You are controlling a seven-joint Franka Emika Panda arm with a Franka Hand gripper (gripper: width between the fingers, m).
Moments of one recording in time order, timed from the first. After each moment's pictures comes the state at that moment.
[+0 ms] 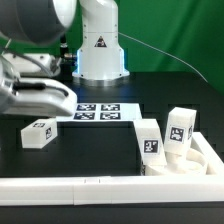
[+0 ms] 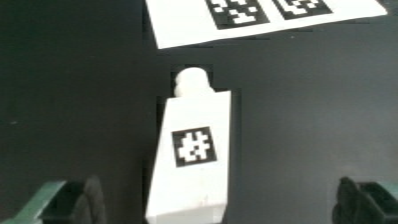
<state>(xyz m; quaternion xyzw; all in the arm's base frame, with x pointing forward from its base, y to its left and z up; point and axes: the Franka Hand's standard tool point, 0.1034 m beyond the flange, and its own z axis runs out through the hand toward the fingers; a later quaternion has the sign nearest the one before) 0.519 -0.145 0.066 -0.89 0.13 0.43 0.09</state>
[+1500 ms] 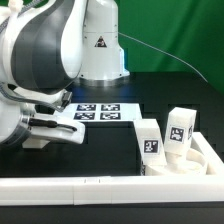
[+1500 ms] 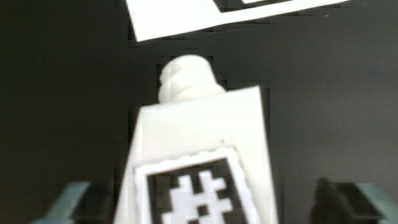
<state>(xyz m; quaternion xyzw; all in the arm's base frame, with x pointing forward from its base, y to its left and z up) 0.474 -0.132 0.005 -0.87 0.16 0.47 0.09</state>
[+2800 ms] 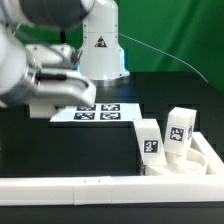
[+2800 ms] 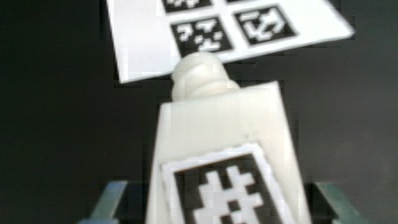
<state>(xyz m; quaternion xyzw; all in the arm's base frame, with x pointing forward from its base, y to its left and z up) 0.504 -0.116 0.080 -0.88 0.13 0.44 0.08</state>
